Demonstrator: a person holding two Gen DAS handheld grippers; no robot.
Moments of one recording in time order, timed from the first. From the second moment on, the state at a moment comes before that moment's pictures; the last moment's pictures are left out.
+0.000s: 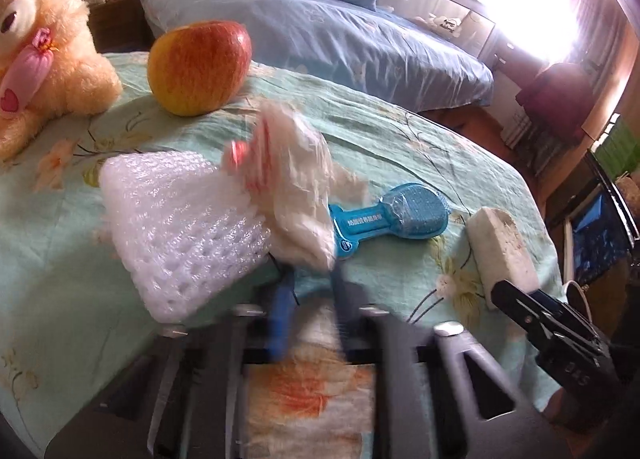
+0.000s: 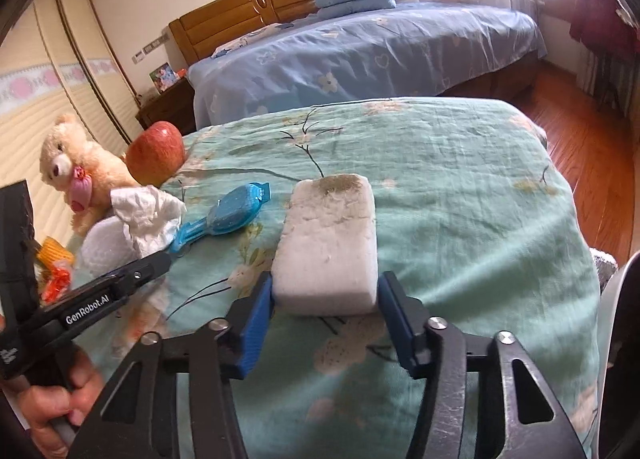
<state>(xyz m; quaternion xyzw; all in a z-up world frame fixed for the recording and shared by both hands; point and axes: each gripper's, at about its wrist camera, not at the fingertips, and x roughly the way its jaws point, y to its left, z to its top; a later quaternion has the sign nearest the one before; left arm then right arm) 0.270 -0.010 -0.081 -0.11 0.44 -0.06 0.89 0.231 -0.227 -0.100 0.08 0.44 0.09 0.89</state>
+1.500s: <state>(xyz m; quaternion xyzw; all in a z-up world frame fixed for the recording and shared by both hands) 0.254 0.001 -0.068 -0.15 0.41 -0.05 0.90 0.202 -0.231 -0.096 0.12 0.43 0.11 0.89</state>
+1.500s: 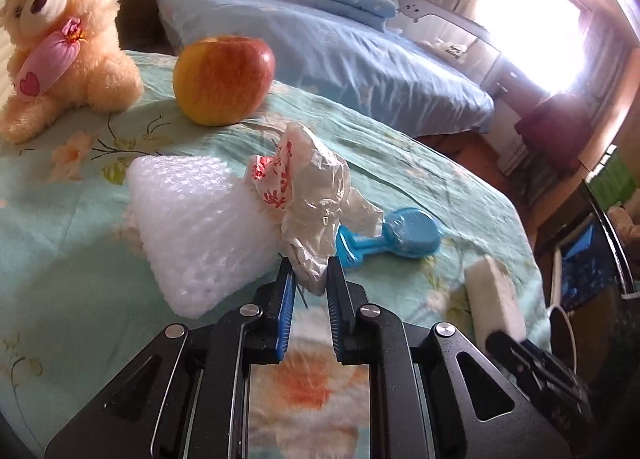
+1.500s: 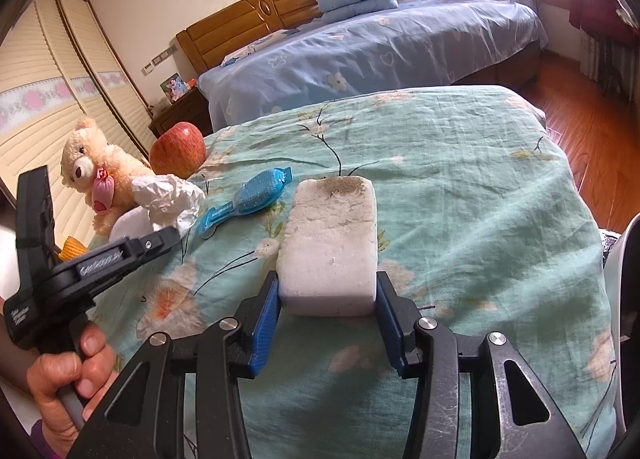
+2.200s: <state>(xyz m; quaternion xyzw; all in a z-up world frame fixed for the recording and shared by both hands) 0.169 -0.095 -0.052 -0.07 0.41 -0.18 0.89 0.130 -0.289 -0.072 0.14 0.41 0.08 0.90</state>
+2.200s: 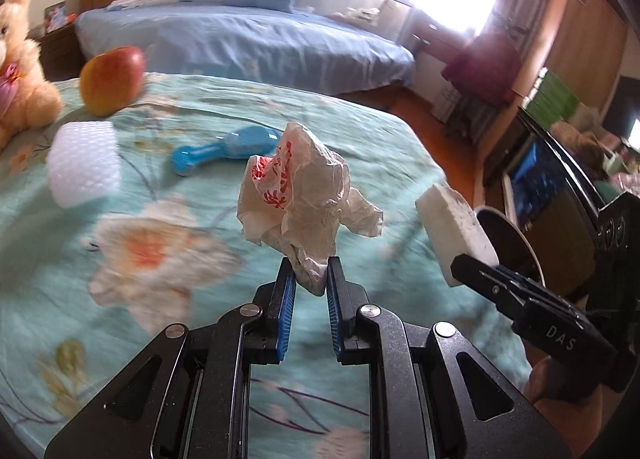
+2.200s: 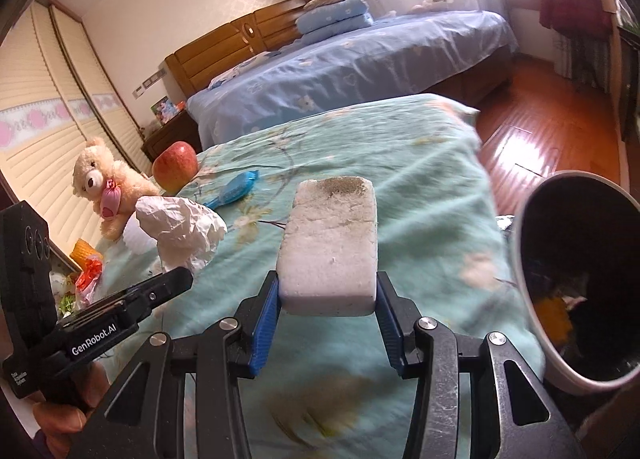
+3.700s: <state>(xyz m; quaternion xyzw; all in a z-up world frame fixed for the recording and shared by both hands) 0.126 -0.255 -0.034 0.04 0.40 -0.31 0.86 0.045 -0.423 -0.051 0.18 0.36 -0.06 0.91</state>
